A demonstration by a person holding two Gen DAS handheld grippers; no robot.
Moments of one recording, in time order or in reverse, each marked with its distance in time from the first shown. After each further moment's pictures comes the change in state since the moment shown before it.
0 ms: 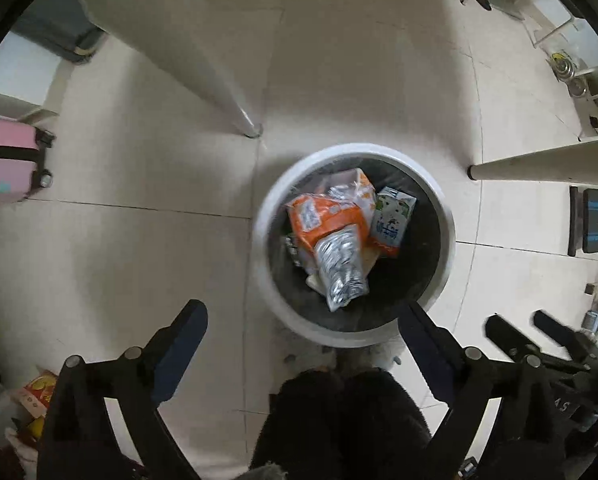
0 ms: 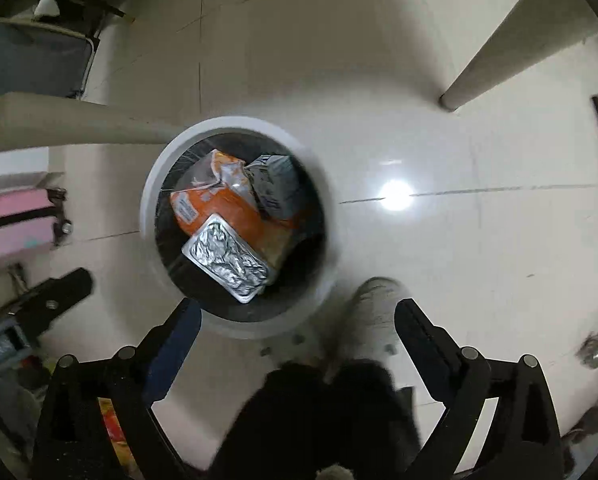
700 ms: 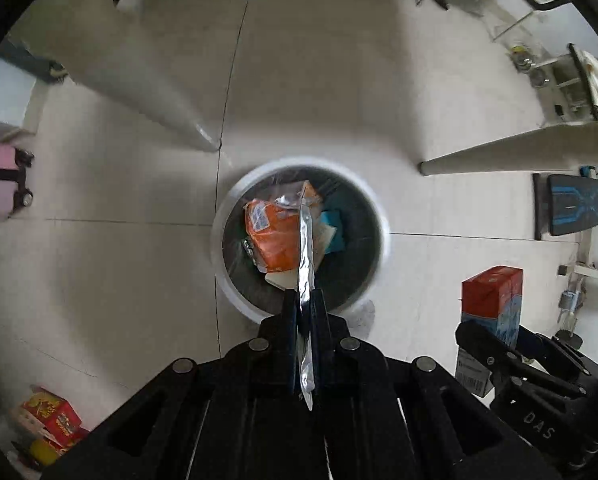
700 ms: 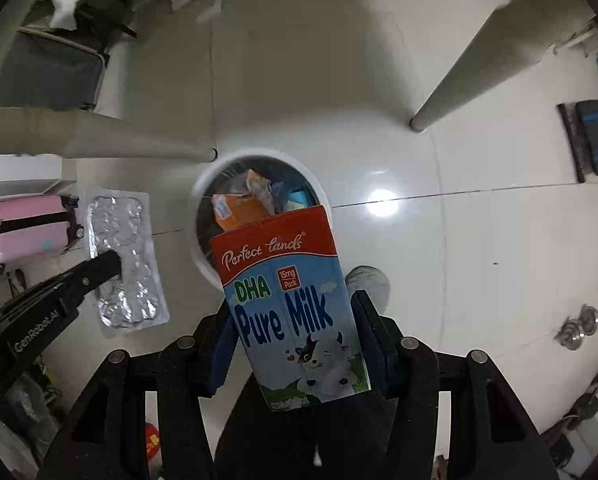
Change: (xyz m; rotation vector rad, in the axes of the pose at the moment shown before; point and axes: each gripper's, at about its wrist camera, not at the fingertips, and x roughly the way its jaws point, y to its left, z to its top) left arm -0.007 -0.043 0.020 0.049 0.019 -0.108; right arm -0.090 0.004 -0.015 0.046 -0.010 0.033
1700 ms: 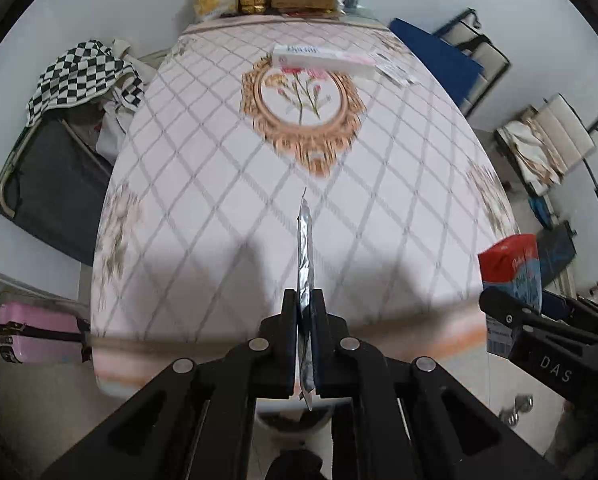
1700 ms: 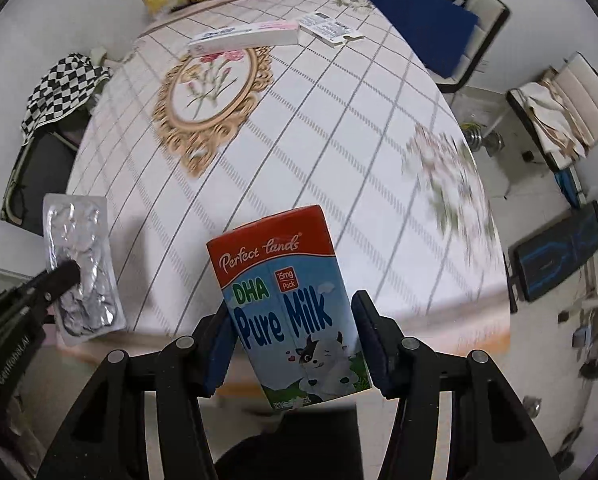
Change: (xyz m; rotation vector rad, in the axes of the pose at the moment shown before) left arm -0.406 -0.093 0.081 0.200 -0.476 0.027; right arm -0.417 0.053 0.133 -0.039 -0.433 -0.095
